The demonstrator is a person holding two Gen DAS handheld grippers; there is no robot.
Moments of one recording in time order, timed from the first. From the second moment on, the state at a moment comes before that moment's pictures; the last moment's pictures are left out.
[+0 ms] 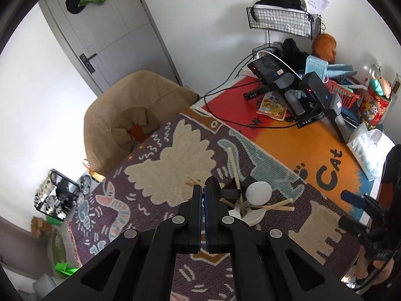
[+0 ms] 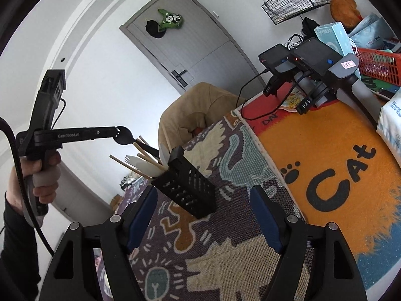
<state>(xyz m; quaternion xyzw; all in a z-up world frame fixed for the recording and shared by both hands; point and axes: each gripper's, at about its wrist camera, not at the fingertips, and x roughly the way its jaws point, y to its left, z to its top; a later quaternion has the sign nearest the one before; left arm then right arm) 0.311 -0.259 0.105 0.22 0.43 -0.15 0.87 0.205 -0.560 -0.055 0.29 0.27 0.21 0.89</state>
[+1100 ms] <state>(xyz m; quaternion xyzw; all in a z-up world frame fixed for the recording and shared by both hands) 0.188 -0.130 0.127 0.04 0.29 -0.19 0.94 0.177 -0.487 -0.006 0.19 0.25 0.20 0.93</state>
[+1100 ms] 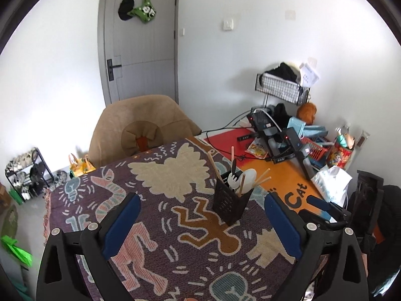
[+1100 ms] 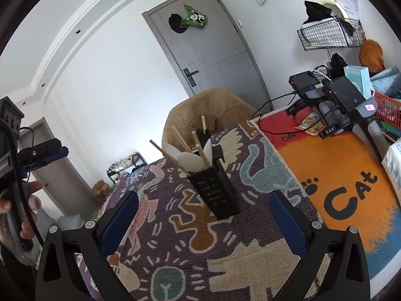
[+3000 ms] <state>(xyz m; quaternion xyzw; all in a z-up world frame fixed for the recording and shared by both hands) 0.045 -0.031 0.051 -0.01 0.16 -0.02 0.99 0.094 -0.403 0.010 0.07 0.23 0.19 0.95</state>
